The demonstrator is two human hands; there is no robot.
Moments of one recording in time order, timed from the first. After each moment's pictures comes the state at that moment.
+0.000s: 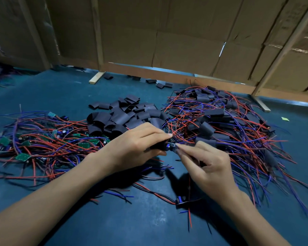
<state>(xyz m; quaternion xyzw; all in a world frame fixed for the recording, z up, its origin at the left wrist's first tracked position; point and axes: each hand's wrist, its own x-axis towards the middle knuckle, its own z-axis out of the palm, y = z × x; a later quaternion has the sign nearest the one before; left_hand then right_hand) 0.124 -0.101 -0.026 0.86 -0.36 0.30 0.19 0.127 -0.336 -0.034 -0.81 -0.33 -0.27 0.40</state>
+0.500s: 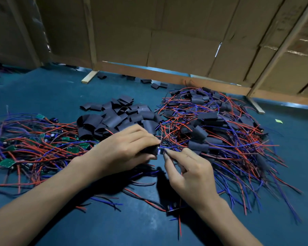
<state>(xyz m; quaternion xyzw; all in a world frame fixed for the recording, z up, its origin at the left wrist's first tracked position) 0.131 -0.094 -0.027 0.86 -0.38 0.32 0.15 0.126 -0.319 -0.048 -0.84 -0.28 -0.31 0.35</state>
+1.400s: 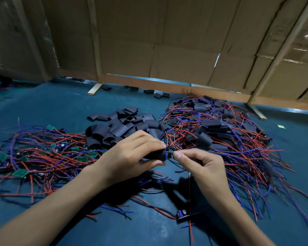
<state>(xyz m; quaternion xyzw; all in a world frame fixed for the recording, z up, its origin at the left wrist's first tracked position) 0.130 -0.093 -0.027 0.83 -0.37 0.37 0.20 0.133 -0.320 -0.027 -0.71 -0.17 -0.06 0.68</state>
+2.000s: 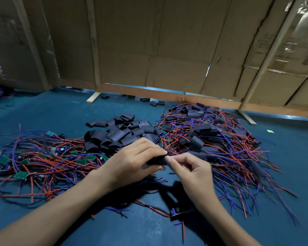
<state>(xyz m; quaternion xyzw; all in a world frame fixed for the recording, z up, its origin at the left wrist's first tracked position) 0.127 -0.109 -0.029 0.82 -0.39 0.36 0.21 0.124 -0.315 -0.039 -0.73 -0.18 -0.10 0.65</state>
